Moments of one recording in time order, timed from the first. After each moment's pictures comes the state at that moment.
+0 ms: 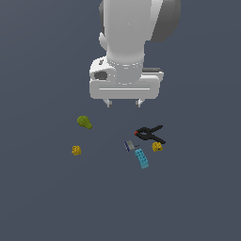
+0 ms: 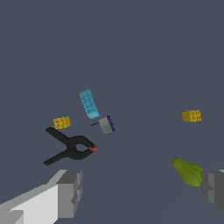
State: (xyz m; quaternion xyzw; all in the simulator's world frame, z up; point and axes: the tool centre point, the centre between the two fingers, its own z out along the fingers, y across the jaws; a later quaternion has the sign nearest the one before) arm 0.003 0.011 0.316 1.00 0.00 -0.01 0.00
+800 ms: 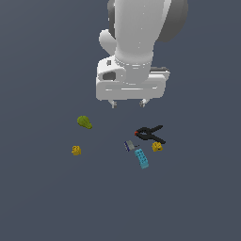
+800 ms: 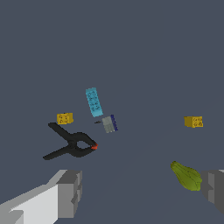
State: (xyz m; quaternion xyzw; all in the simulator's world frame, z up) arm 0.005 0.027 0.317 1.00 0.04 -0.01 0.01
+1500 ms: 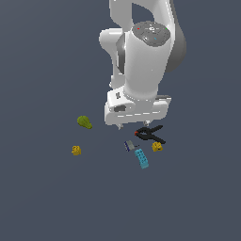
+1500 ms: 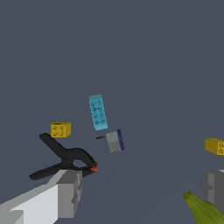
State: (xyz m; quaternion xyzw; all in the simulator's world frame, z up) arm 0.039 0.047 0.248 1.00 0.08 -0.01 0.01
